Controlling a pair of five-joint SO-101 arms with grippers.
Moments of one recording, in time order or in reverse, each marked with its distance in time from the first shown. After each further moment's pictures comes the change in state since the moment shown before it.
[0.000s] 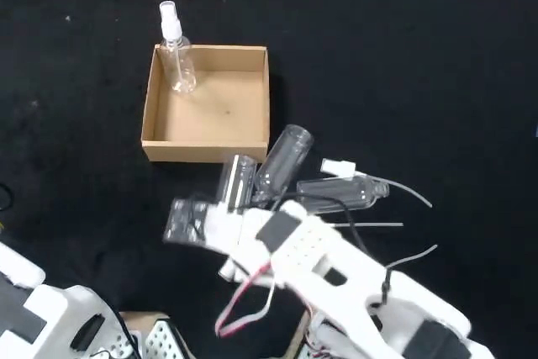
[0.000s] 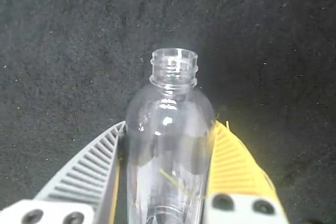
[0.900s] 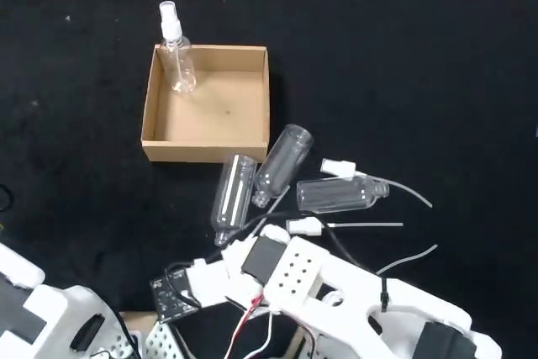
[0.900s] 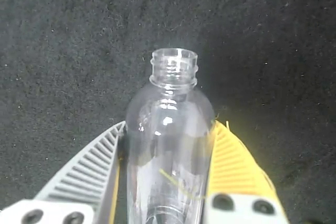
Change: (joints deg) left arm -0.3 0.0 0.0 0.0 0.0; right arm -12.4 -2.6 -1.0 9.1 17.4
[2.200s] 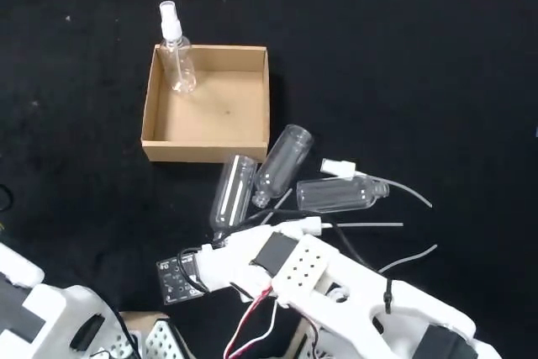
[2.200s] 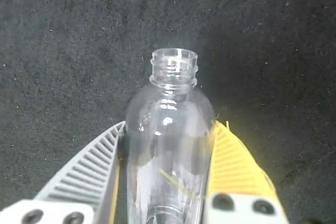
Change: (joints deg) left arm 0.0 0.3 0.0 0.0 0.0; right arm 6.0 -1.0 7.4 -15.6 3.1
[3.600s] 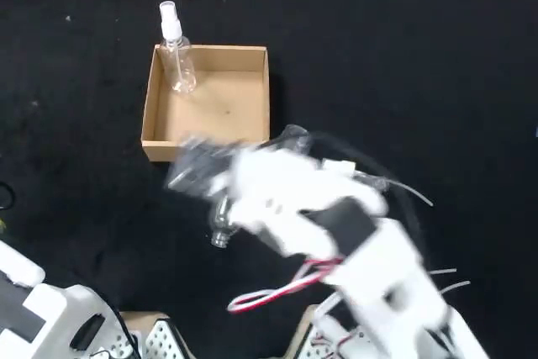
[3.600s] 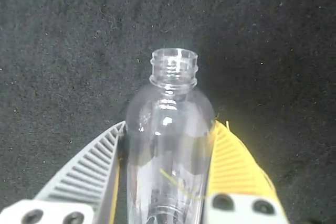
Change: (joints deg) left arm 0.8 0.0 0.0 0.0 0.0; right arm 17.9 -12.2 -34.3 14.3 -15.2
